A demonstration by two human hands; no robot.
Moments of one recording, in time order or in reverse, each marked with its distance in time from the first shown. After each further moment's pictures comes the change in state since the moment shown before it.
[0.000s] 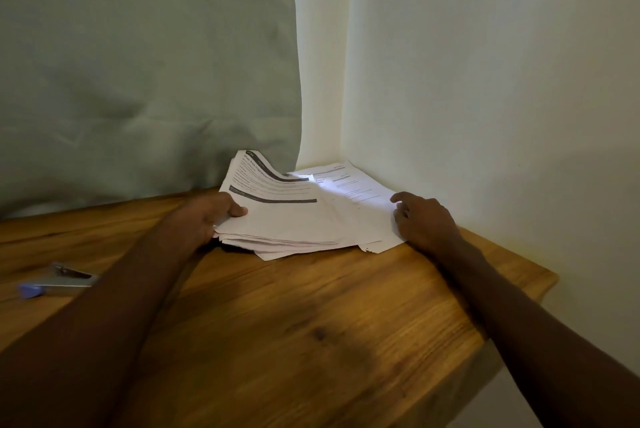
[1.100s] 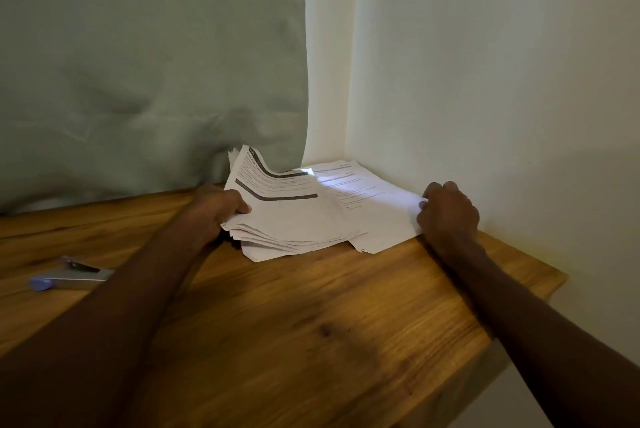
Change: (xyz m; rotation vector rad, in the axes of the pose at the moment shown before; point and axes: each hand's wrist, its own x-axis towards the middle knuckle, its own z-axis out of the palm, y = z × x) left_hand 0.009 -0.008 -0.003 0.004 0.212 0.071; right_hand -0.003 -0.008 -0.011 -0.268 0.169 0.178
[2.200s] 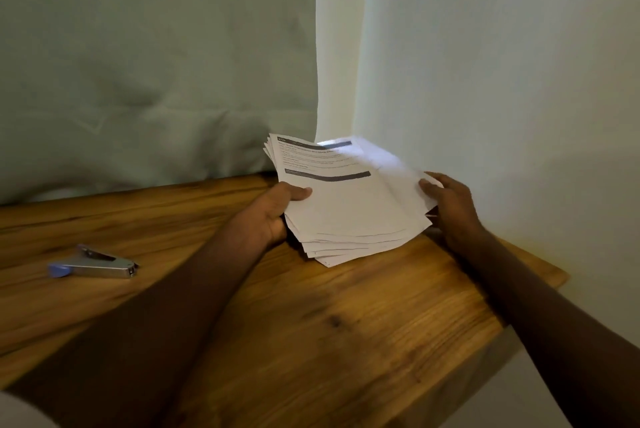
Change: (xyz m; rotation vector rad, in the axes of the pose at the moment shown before) left_hand -0.049 0.006 0.066 -0.545 -0.434 -0.080; right_hand 0.004 -0.003 -0.010 1.340 -0.233 0.287
